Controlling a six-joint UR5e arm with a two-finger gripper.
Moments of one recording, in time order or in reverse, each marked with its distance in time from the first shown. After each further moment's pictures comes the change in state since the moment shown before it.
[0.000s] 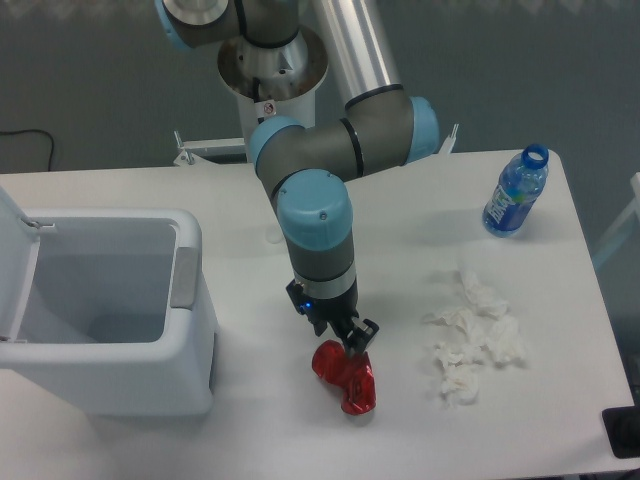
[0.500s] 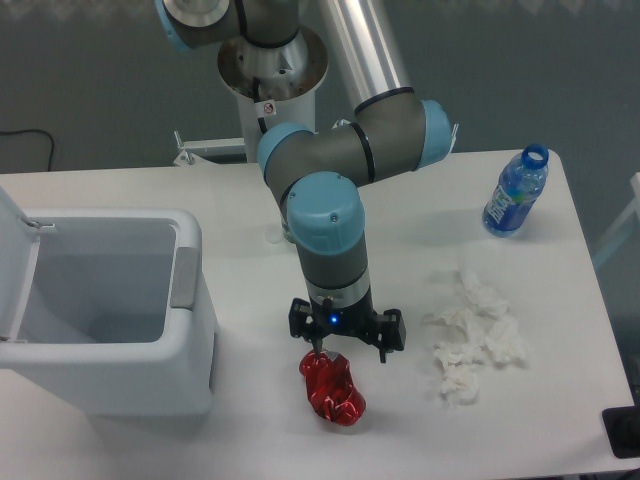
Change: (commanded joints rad) arm 0.000 -0.035 0.043 0.002 0.014 -0.542
